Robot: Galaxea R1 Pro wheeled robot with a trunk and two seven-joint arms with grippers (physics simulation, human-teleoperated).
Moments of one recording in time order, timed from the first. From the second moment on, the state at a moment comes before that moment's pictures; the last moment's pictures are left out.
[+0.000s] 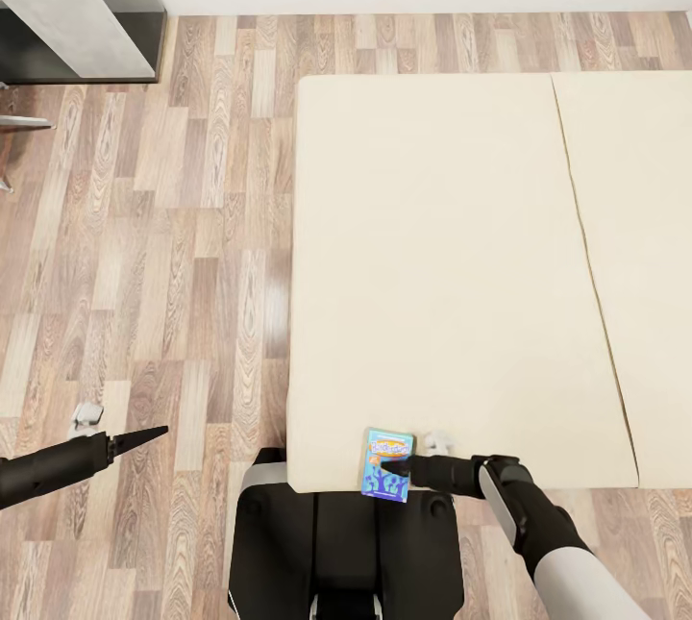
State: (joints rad) left arm -0.36 0.37 0.50 -1.27 0.04 0.92 -1.42; right arm -0.58 -0.02 -0.05 -0.72 -0.08 0.62 0.73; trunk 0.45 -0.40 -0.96
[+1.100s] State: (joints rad) left arm -0.36 0.37 0.50 -1.27 0.04 0.92 -1.42; right arm -0.58 -0.01 -0.04 -0.74 -0.08 0.63 0.74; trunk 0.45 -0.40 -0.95
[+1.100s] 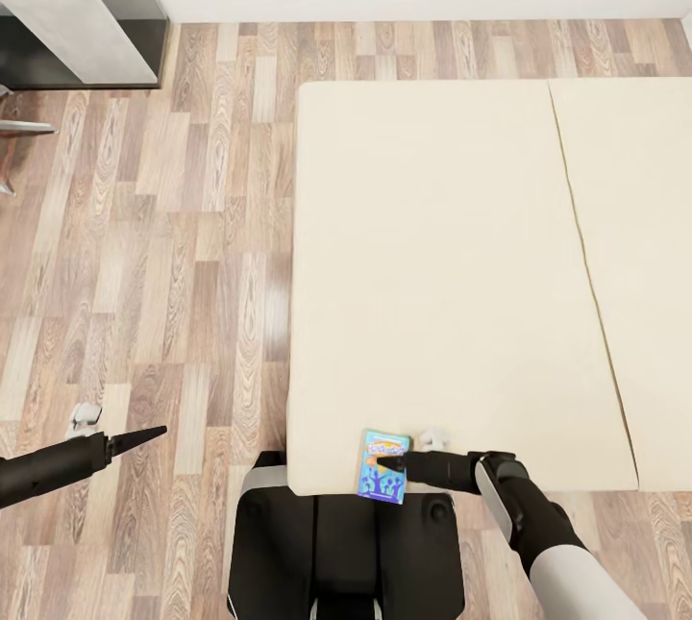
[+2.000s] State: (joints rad) left arm -0.36 0.37 0.50 -1.27 0.04 0.92 -1.42; right arm -0.58 -0.01 -0.05 -0.76 -0.08 0.63 0.74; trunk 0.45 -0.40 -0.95
